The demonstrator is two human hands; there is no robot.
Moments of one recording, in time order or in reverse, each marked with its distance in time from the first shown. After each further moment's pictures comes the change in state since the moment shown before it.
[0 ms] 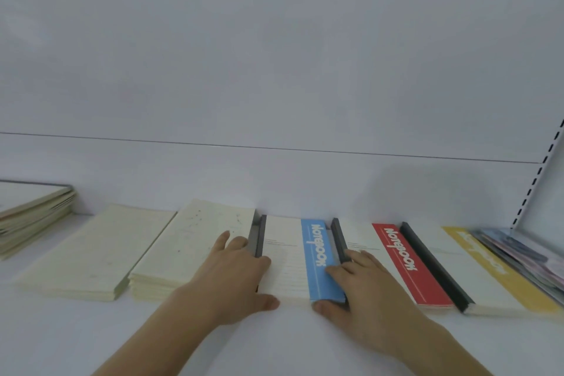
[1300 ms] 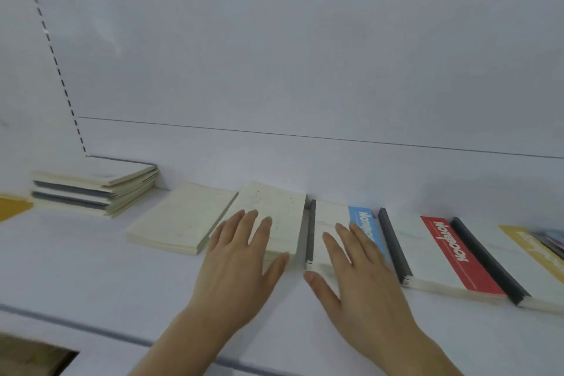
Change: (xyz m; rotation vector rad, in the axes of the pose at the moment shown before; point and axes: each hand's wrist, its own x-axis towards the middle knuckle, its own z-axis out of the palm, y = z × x) left_hand -0.094 -0.013 0.022 -0.107 0.533 -0.325; right_hand -0.016 -0.102 -0.004 0.019 0.292 0.069
